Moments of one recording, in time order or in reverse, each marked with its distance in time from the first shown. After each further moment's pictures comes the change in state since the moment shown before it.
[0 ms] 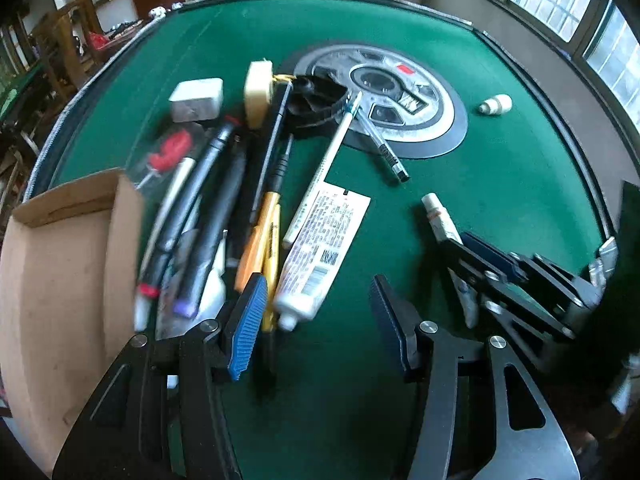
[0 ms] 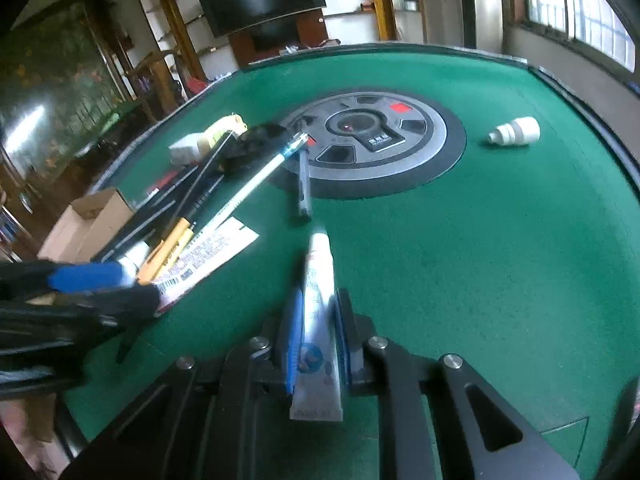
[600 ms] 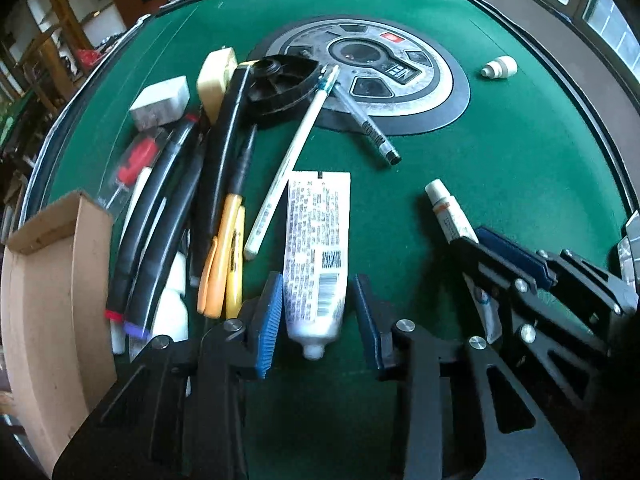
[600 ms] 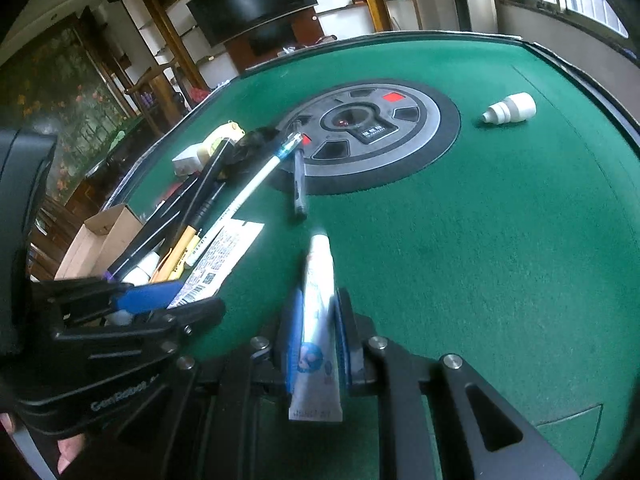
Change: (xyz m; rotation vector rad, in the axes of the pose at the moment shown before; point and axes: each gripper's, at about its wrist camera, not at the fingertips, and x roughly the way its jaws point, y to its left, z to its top) left arm 0.025 -0.030 0.005 0.095 0.036 0.053; right arm -0.005 -0.005 -0.002 0.054 0.010 0.043
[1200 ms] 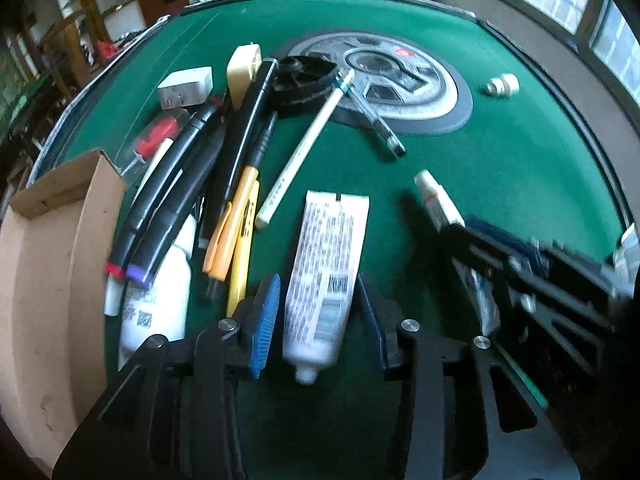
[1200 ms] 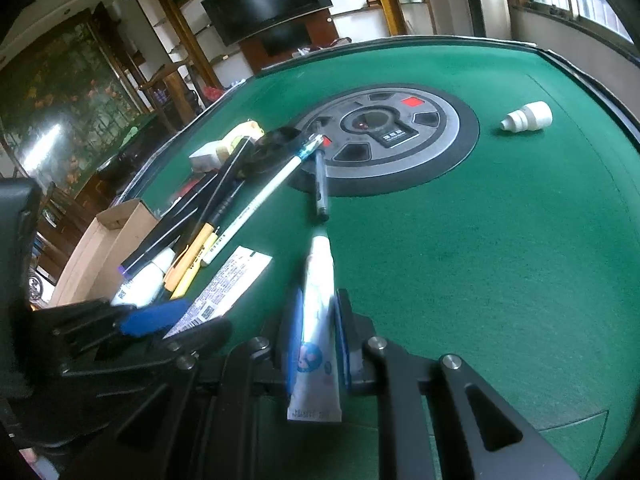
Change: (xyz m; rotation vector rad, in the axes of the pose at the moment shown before) left arm -0.015 0.011 -0.034 -0.107 -0.089 -0.001; right arm 0.001 0.005 0.000 -0.024 -0.008 0.047
